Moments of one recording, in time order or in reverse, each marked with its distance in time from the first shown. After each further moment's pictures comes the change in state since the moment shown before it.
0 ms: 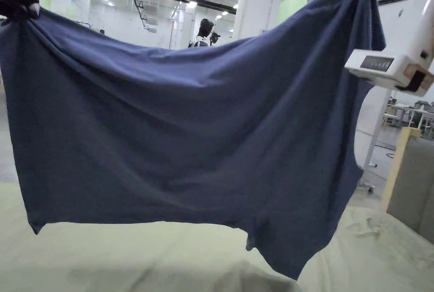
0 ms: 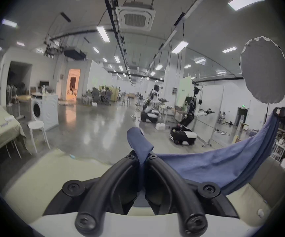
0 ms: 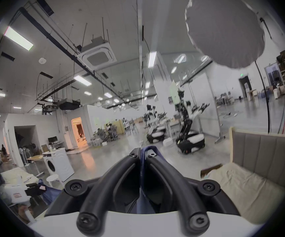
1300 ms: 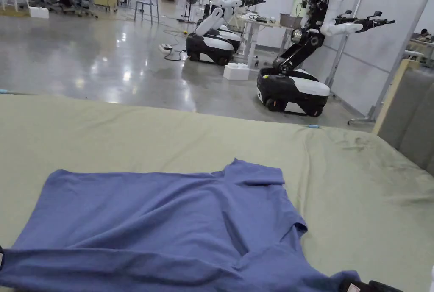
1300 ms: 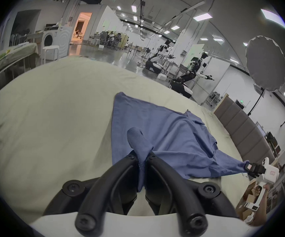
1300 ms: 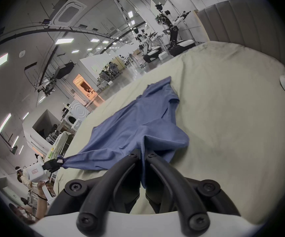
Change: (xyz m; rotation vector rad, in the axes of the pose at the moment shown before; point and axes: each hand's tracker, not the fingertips) left arm -0.067 -0.362 0.351 -0.428 -0.011 0.253; right arm 0.132 -0.350 0.428 -0.673 0.035 -0.308
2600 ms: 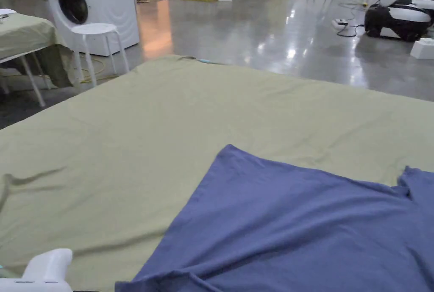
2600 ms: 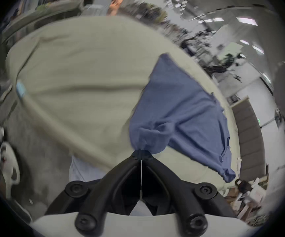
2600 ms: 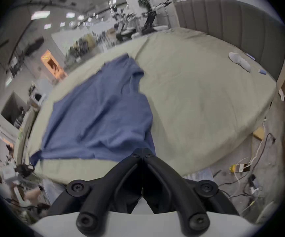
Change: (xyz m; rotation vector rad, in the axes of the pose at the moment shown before) left arm -0.057 -0.119 0.149 -0.334 0.217 0.345; right arm -0.010 -0.107 0.106 -0.255 -0.377 0.112
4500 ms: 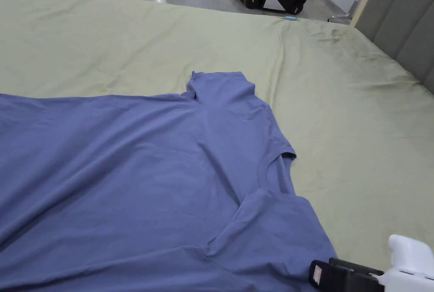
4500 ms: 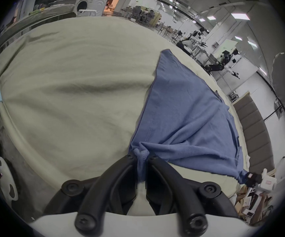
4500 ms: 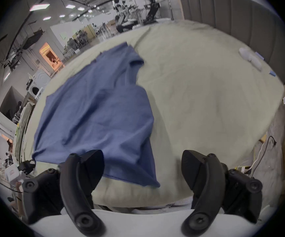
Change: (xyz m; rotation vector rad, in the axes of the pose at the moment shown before) left arm -0.009 -0.003 -0.073 0.120 -0.053 -0.123; right arm 0.010 0.018 -0.071 -0.069 0.013 -0.024
